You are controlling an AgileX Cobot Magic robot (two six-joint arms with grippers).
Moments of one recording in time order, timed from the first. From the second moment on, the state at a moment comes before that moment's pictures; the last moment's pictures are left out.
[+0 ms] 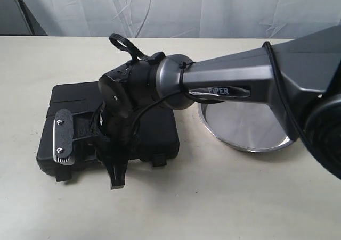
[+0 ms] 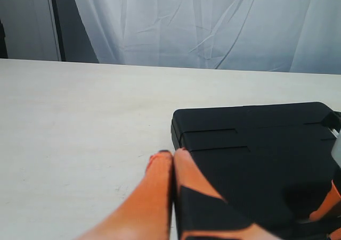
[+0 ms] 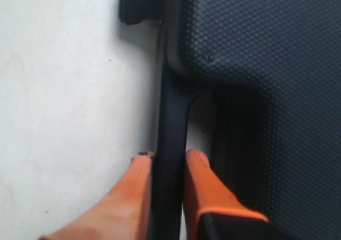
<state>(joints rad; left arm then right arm) 0.07 0.00 0.00 -0.04 0.24 -0.06 0.96 2.16 -1.53 0.15 0.67 -1.00</state>
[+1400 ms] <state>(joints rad) 0.07 0.00 0.00 -0.04 0.24 -0.06 0.96 2.09 -1.53 0.10 0.70 -0.97</state>
